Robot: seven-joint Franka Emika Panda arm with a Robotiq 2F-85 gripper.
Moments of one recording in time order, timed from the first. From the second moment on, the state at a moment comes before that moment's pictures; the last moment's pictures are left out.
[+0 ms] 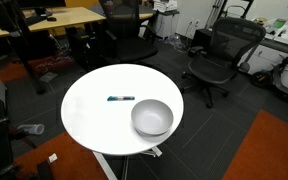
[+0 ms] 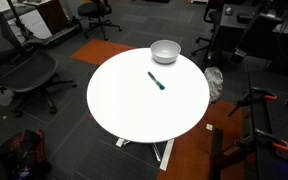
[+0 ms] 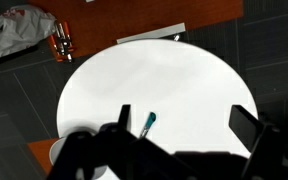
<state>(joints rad) -0.02 -0.50 0.26 -2.59 0.01 2.17 0.46</state>
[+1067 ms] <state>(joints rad) -0.08 0.11 0.09 -2.45 -0.25 2.67 0.92</state>
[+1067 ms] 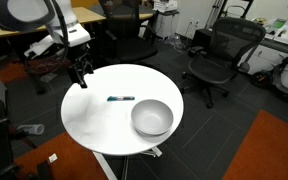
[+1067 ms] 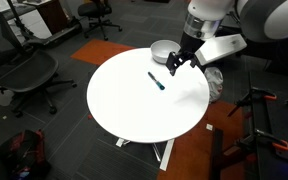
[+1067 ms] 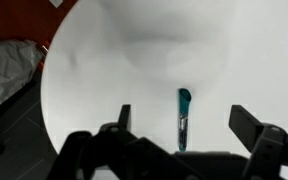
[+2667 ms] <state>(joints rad) -0.02 0.60 -0.05 -1.97 0.04 2.64 0.49</state>
